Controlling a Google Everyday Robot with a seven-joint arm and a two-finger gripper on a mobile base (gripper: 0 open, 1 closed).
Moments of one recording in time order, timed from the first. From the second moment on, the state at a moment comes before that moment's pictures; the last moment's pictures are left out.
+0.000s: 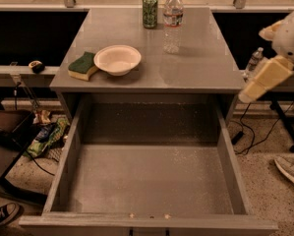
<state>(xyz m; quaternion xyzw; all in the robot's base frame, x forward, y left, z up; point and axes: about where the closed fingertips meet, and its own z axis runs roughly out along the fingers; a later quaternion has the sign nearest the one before) 0.532 -0.246 0.958 -0.53 0.79 -0.03 0.29</state>
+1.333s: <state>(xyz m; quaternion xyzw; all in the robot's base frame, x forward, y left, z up) 0.734 -0.258 0.950 -0.40 0.71 0.08 0.57</state>
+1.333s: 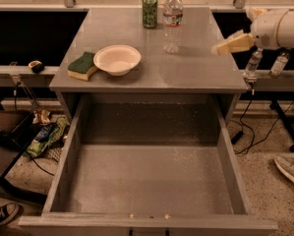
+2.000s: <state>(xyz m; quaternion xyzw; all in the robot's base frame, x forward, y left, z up) 0.761 -0.213 0.933 -0.35 0.70 0.16 0.60</state>
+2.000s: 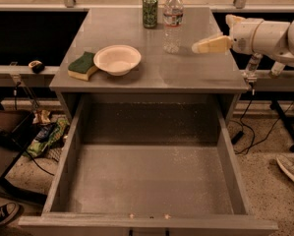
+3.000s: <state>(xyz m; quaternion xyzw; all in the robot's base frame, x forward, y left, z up) 0.812 -0.129 0.931 -0.30 0.67 0.22 0.64</state>
